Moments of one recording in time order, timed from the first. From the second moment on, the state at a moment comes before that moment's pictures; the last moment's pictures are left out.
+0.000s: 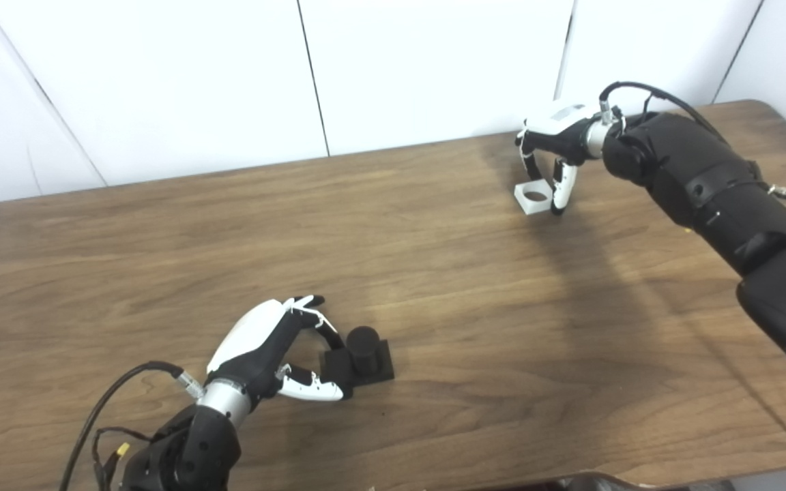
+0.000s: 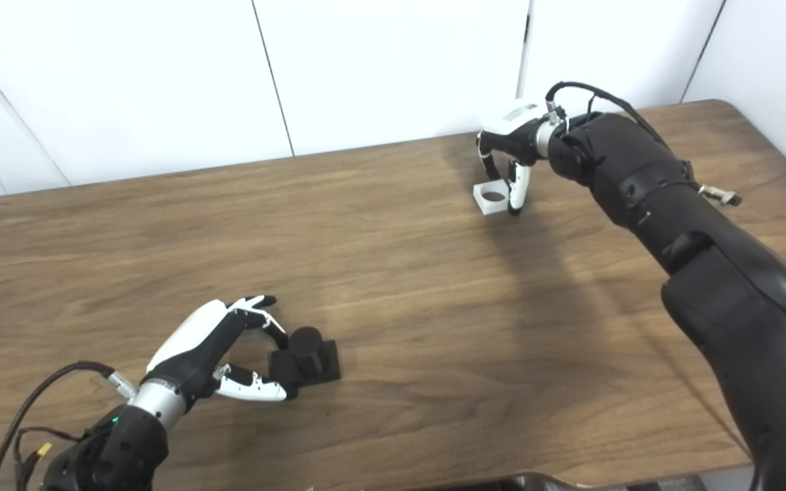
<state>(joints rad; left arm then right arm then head) -0.05 0.14 -0.19 -0.47 0.92 0.45 -0.72 -0.99 -0.54 0.61 0.90 -0.88 -0.21 0.27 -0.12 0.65</state>
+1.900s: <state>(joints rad) -0.05 0.11 -0.20 -0.46 0.98 0.45 -0.72 -0.78 -0.61 0.40 -0.18 -0.74 0.05 0.82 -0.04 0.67</state>
